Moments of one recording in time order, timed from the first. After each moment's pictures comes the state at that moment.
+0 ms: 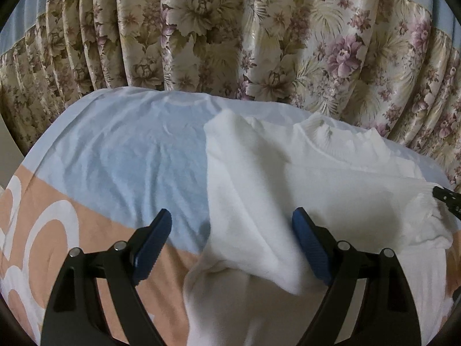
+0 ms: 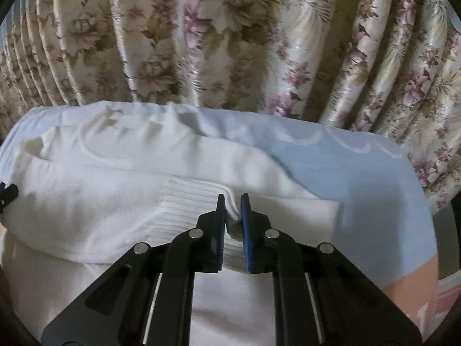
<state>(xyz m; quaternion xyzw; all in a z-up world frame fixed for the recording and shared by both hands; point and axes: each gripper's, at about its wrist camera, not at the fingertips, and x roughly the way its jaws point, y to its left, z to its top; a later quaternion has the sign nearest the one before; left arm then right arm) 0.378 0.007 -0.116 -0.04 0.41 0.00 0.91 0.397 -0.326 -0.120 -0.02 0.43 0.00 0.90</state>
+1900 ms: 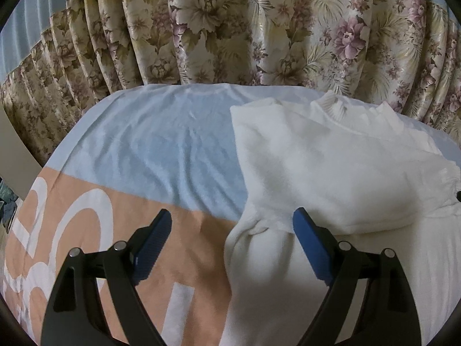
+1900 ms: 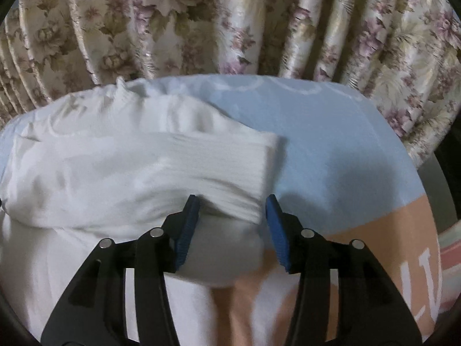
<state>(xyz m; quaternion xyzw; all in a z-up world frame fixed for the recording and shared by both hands) 0.350 0.018 -0.122 0.02 0.42 0.03 0.91 0.345 -0.367 -0.140 0.02 0.46 -0.09 0.88</state>
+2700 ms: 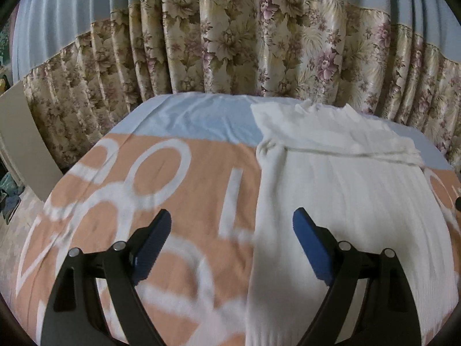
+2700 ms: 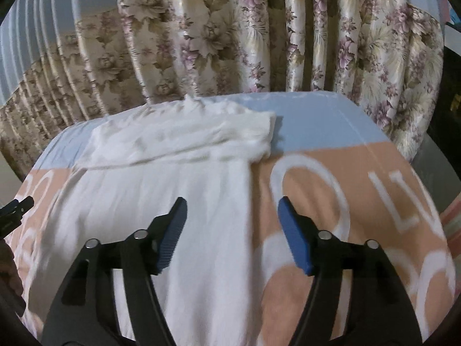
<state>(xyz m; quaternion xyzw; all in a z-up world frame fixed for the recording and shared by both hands) 0.147 0.051 -0.079 0.00 0.35 0.03 0.93 0.149 -0.322 -0.081 0.07 0.37 -0.03 0.93</state>
